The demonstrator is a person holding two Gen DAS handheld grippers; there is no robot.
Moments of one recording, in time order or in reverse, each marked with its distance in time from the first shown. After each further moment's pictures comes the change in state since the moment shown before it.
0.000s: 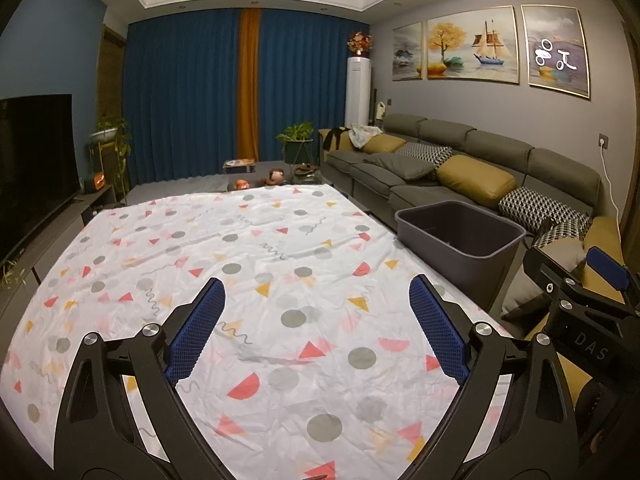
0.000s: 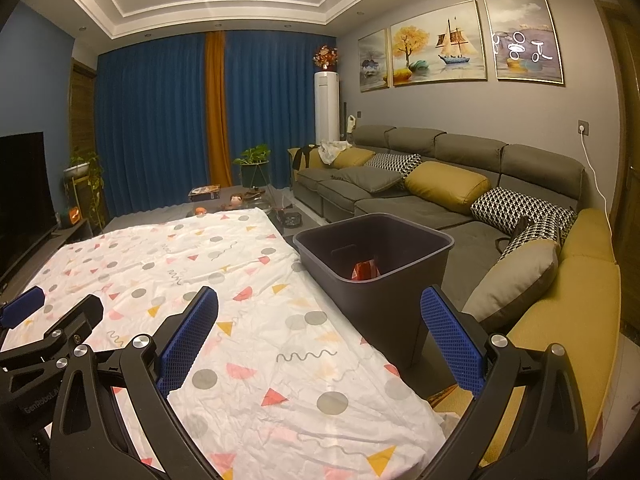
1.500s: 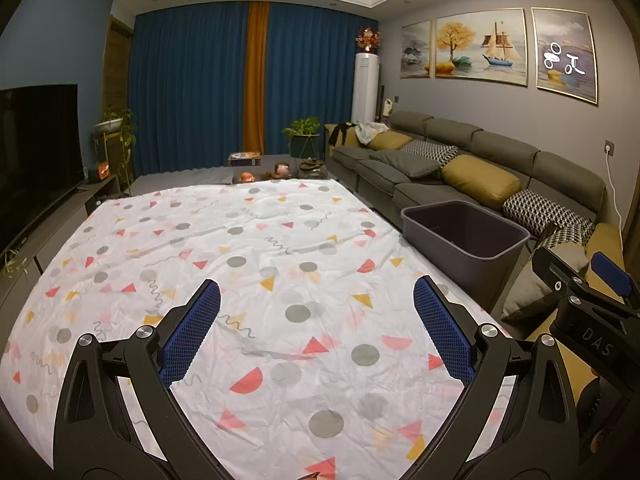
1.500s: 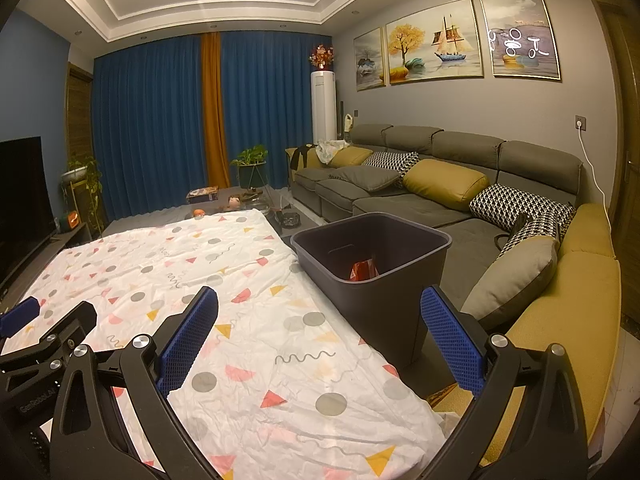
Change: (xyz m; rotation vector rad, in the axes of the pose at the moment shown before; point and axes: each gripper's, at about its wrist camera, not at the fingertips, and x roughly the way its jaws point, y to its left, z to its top) left arm 0.000 0.006 0.001 -0.028 0.019 0.012; right arm 0.001 -0.004 0.003 0.015 0.003 -0.002
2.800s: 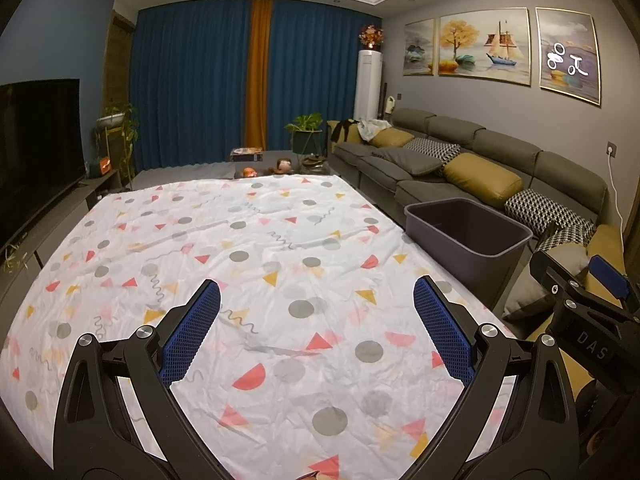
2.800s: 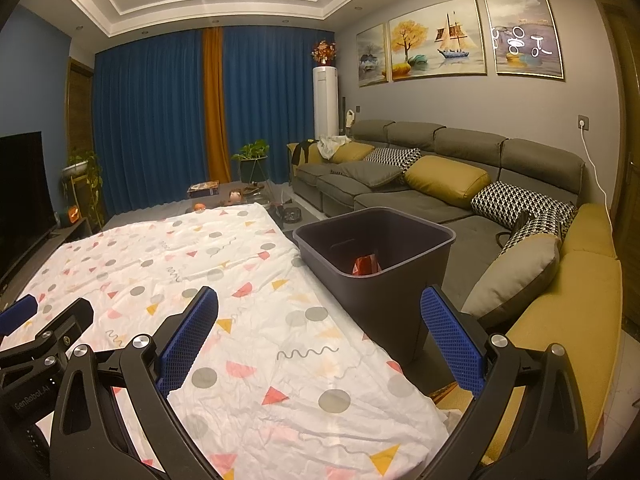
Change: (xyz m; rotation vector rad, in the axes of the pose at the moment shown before) left arm 0.000 0.003 -0.005 -0.007 0.009 0.002; right arm 0.006 0.004 -0.003 -0.007 0.017 0.000
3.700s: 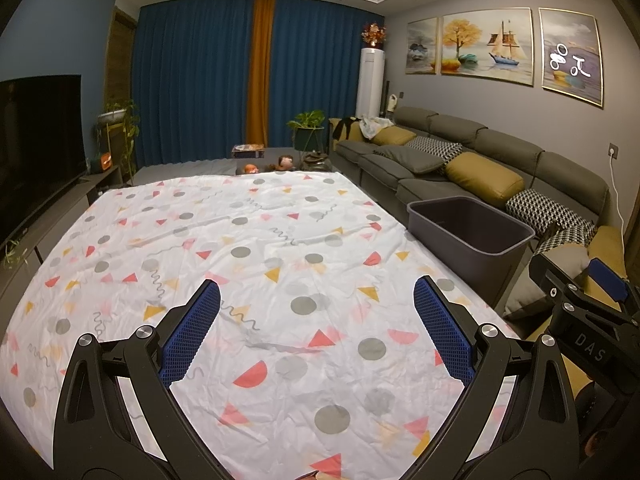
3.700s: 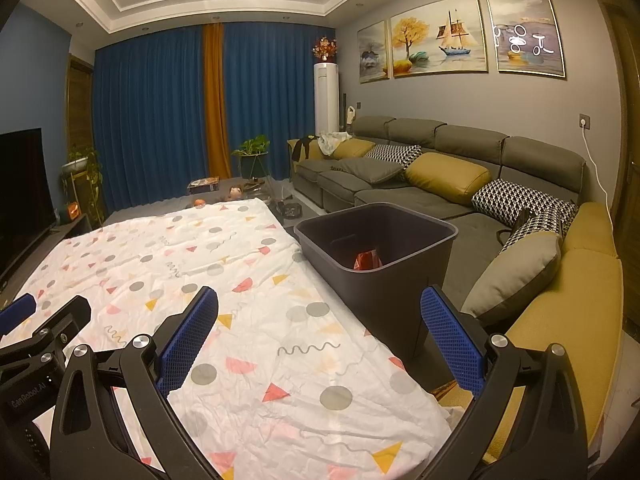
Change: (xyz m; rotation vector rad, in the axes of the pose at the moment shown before) left arm -0.002 0.002 -0.008 -0.005 0.005 0.003; right arm 0.003 -0.001 -0.006 -0.001 0.011 0.002
